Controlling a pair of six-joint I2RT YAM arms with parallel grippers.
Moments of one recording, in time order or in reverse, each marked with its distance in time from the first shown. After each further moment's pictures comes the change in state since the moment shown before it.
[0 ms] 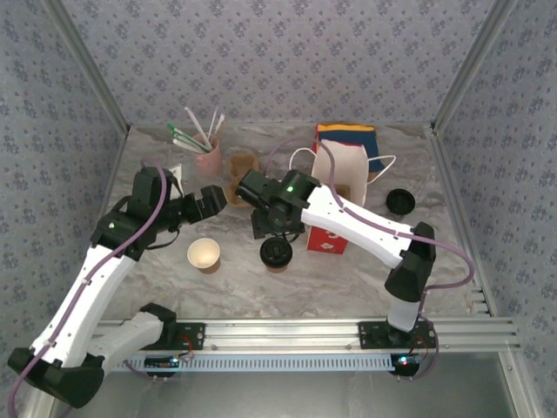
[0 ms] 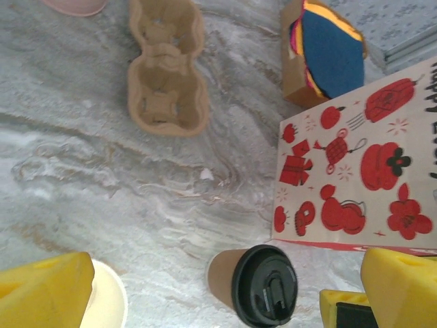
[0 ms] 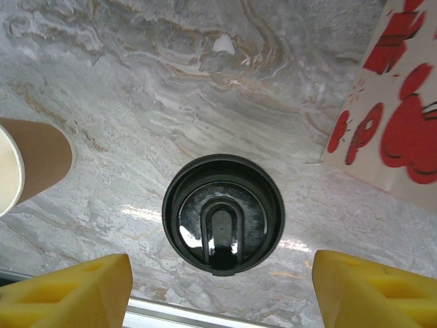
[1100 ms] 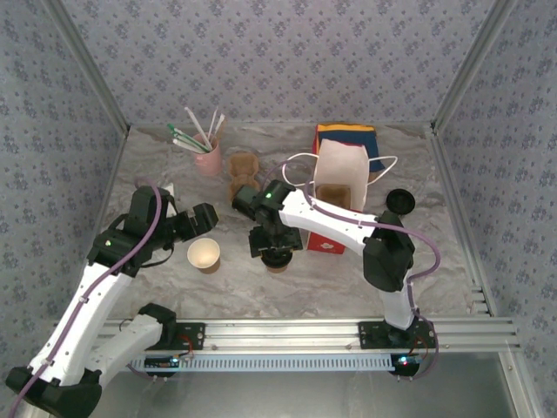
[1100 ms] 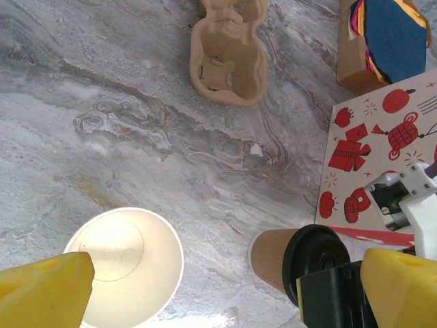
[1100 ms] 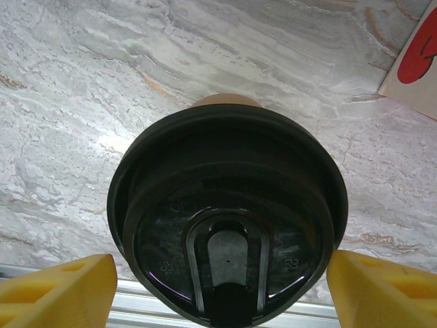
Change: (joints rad) left arm 0.010 -0.110 -0.117 -0.070 -0.061 -0.024; right arm -0.036 0.135 -0.111 0.021 -0.188 -0.002
